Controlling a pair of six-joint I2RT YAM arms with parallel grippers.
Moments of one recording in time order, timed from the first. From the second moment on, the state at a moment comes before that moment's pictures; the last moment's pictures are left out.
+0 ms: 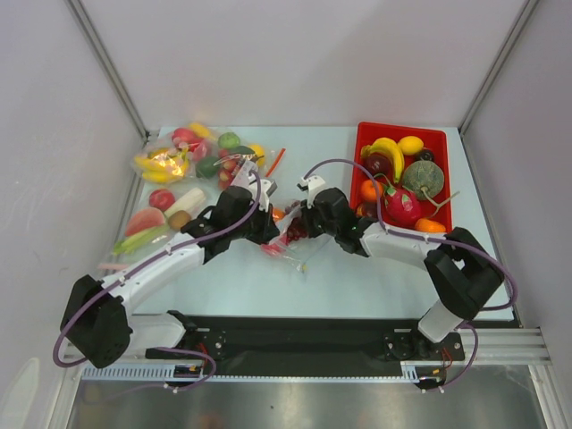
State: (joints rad) left arm -0.63 1.24 0.84 -0.26 0.18 -0.28; right arm 0.76 1.63 0.92 0.17 0.02 0.22
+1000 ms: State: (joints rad) left arm -0.63 1.33 0.89 -0.21 0.21 -0.29; right arm 0.71 1.27 0.94 -0.13 -0.26 0.38
